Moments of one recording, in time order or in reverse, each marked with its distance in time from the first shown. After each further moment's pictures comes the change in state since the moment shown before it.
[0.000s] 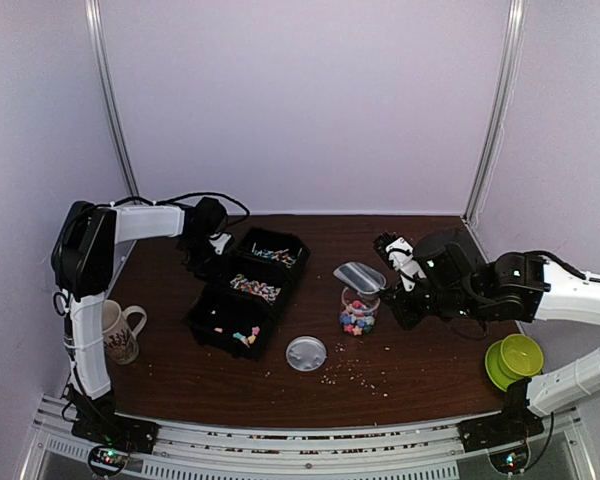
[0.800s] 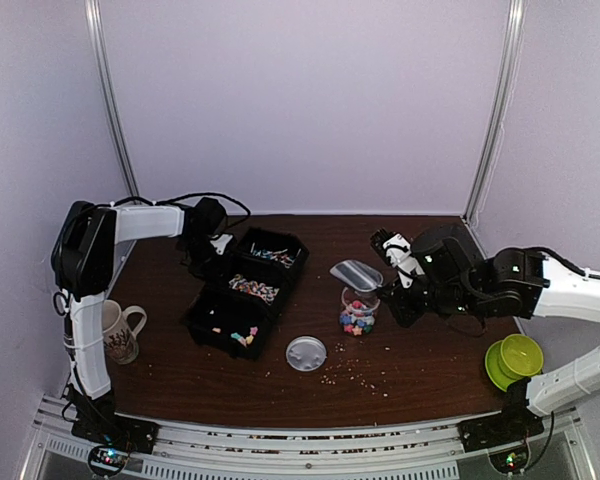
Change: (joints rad) left arm -0.001 0.000 -0.001 0.001 0.081 -0.013; right arm 0.001 0.018 0.033 -0.011 -0.013 -0.003
